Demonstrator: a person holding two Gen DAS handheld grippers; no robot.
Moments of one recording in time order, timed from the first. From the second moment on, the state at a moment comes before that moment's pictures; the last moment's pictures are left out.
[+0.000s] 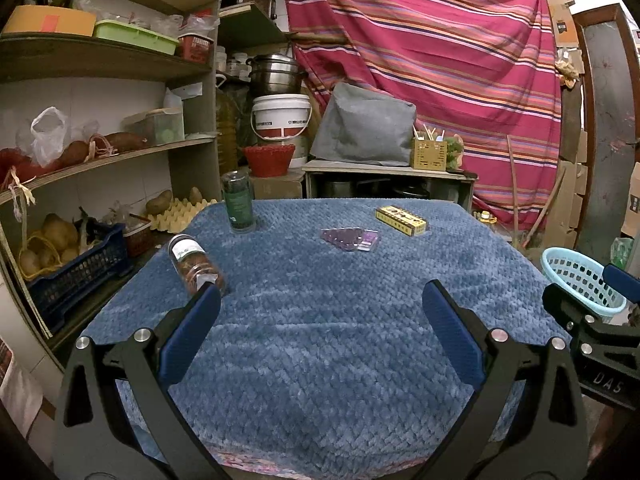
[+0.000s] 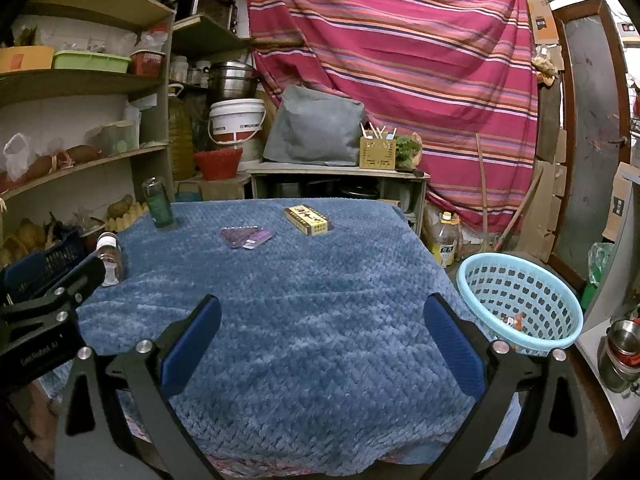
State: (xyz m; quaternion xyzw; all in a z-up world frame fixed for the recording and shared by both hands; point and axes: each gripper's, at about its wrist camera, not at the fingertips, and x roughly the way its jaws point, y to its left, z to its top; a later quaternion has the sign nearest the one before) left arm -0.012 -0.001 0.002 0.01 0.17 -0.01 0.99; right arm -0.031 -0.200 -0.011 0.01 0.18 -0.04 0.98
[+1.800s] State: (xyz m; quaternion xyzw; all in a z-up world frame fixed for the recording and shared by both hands) left arm -0.010 0.004 0.004 0.00 0.17 -0.01 0.99; right arm -0.033 -0.201 -0.009 0.00 0.17 -0.04 0.98
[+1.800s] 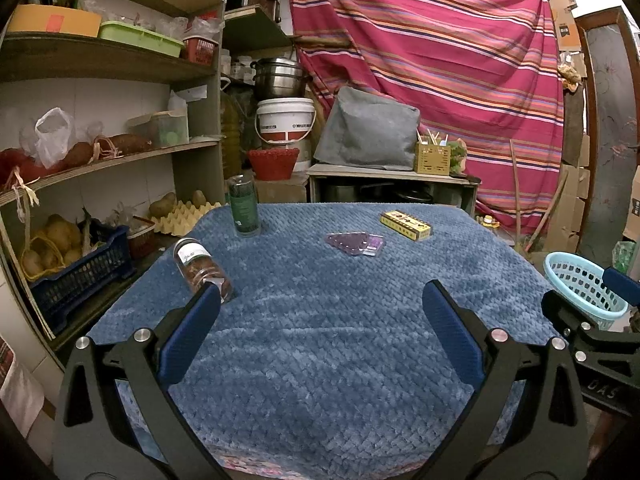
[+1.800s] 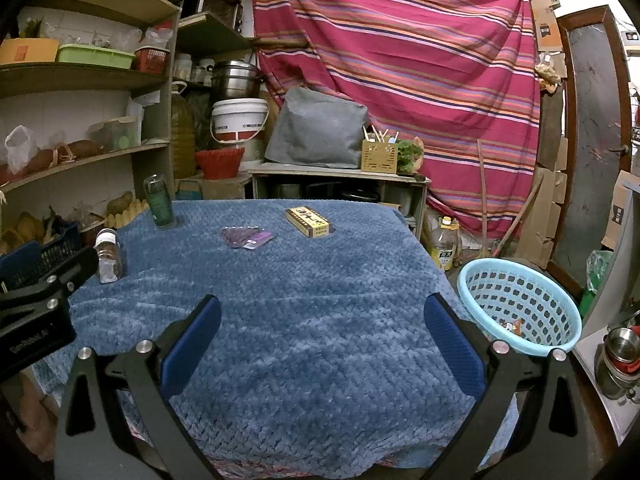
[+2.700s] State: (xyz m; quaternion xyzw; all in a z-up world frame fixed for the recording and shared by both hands) left arm -0.010 0.005 0.003 0.00 0.17 -0.01 0.99; right arm -0.030 -0.203 -0.010 0.00 0.18 -0.04 0.98
